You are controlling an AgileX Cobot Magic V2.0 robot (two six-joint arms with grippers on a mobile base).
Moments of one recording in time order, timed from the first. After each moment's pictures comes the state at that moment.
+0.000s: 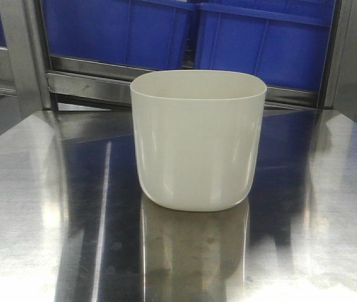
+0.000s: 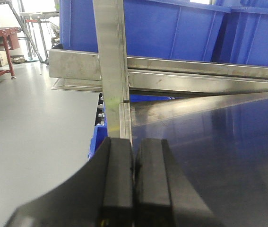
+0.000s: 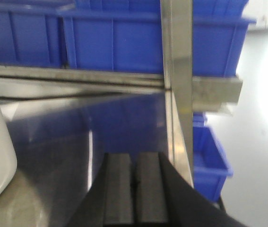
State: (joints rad) left arm -0.16 -0.01 0.01 -0.07 0.09 0.10; right arm 0.06 0.13 0.00 -0.01 0.02 0.19
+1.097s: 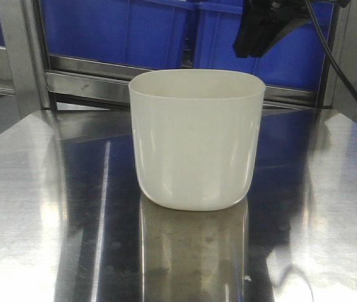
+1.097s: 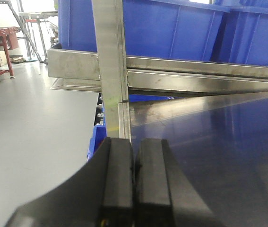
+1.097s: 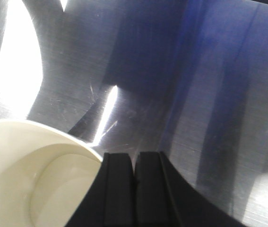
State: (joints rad) left arm -0.16 -0.01 0.01 -0.07 0.09 0.10; right arm 0.45 1.61 -1.40 0.01 0.75 0.20
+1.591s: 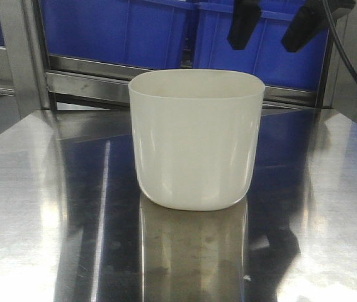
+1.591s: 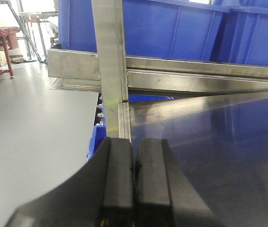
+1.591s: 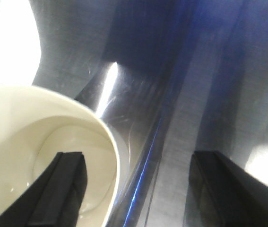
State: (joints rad) left arm -0.16 -0.01 0.01 -0.07 0.09 0.10; right arm 0.45 1.55 -1.40 0.01 0.86 0.20
